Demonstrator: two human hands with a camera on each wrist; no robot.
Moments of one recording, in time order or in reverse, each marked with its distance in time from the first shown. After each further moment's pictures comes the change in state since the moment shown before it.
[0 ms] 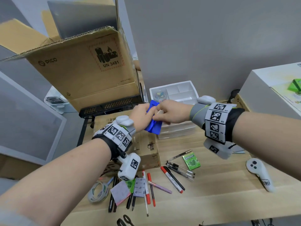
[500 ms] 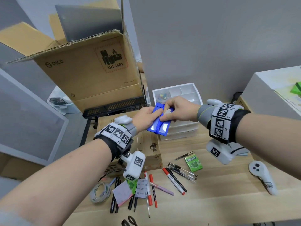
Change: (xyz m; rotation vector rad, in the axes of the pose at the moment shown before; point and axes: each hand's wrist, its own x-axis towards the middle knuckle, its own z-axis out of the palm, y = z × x) left_hand -0.002 0.004 -0.004 -0.333 -0.210 -0.150; right_hand -0.001 0.020 -0.004 0.328 0.140 0.081
